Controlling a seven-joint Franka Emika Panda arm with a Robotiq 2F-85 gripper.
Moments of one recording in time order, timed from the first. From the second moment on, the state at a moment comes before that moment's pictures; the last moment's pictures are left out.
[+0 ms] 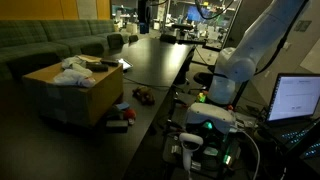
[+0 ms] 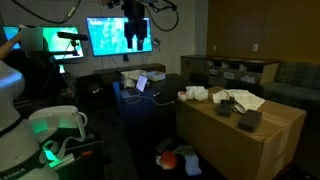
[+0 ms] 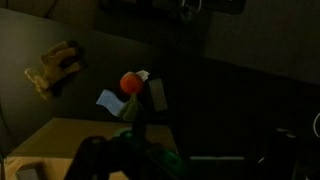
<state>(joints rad) 0.13 -0.42 0.07 -2.15 0.08 1.67 -0.04</state>
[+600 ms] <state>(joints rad) 0.13 -0.42 0.07 -2.16 0.08 1.67 -0.04</state>
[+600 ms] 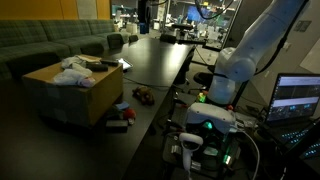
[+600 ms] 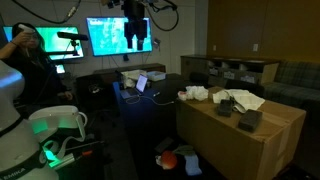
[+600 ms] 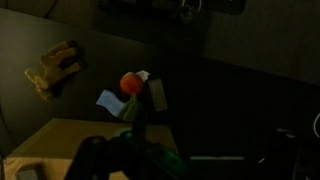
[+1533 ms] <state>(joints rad) 0.13 -0.41 0.07 -2.19 0.07 1.80 -0.06</state>
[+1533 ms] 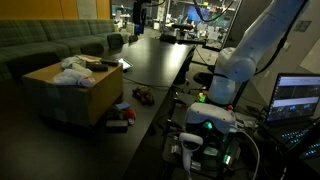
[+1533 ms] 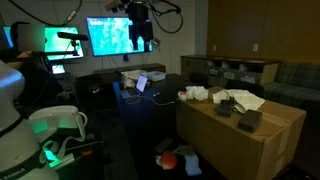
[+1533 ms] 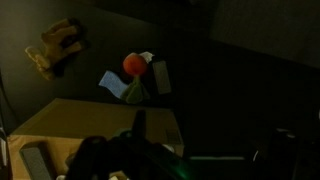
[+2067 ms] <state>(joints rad) 0.07 -0.36 0.04 -2.24 -0.03 2.01 -0.07</state>
